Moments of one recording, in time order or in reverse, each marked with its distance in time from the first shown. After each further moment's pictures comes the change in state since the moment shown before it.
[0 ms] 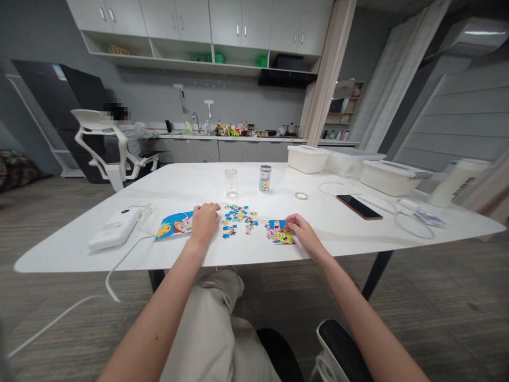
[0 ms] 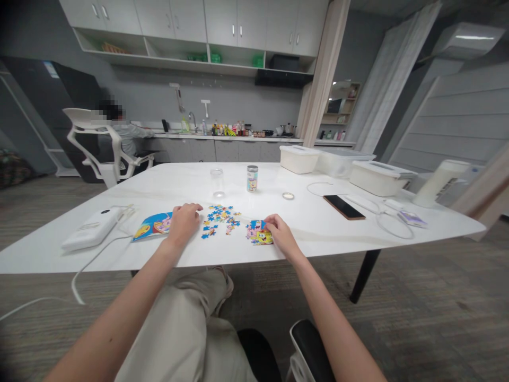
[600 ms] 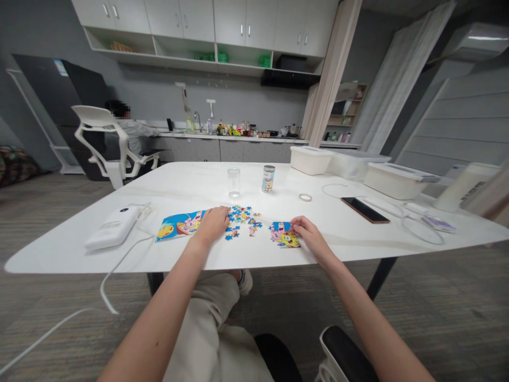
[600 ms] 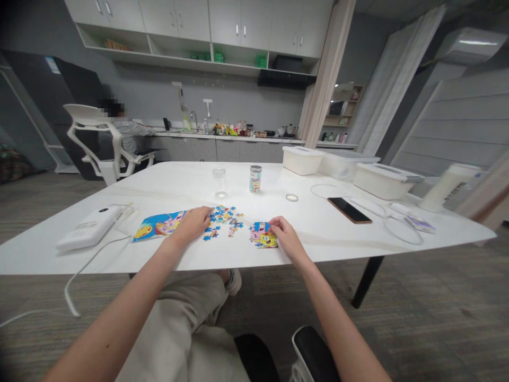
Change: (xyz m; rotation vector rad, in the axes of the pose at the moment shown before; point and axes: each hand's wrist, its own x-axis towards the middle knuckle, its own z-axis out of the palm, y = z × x) left_hand 0.003 0.001 0.019 -0.004 -0.134 0.154; right_hand 0.000 0.001 -0.002 -0.015 -0.013 -0.004
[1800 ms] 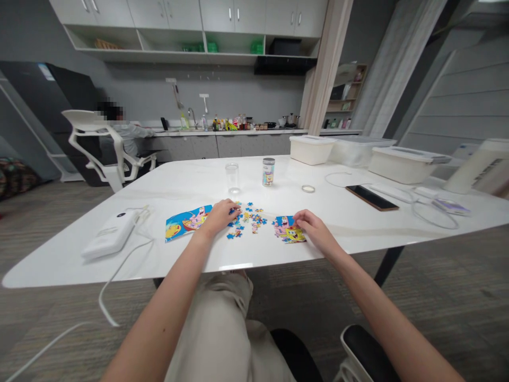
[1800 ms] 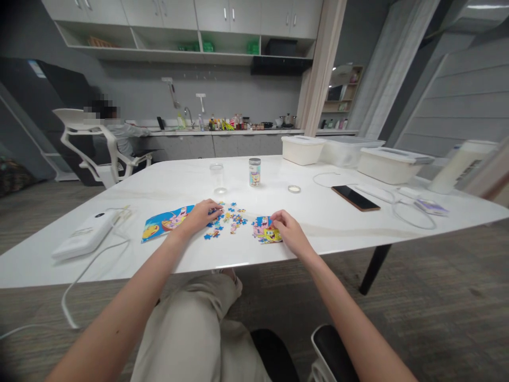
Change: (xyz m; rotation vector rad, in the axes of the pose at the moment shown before) left_hand 0.030 -0.007 0.007 -0.354 -0.044 0.128; right_hand -0.003 -0.002 0.003 -0.043 0.003 0.006
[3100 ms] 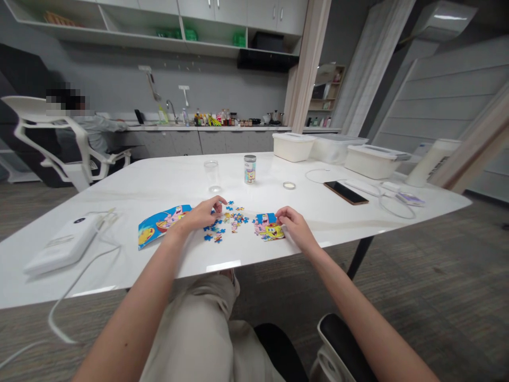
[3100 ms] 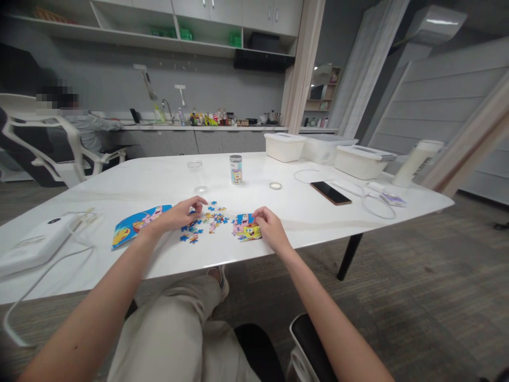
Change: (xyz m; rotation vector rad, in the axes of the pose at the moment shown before) left_hand 0.009 0.010 -0.017 -0.299 -0.137 0.029; right_hand -0.007 -0.012 0.000 0.007 0.061 -0.028
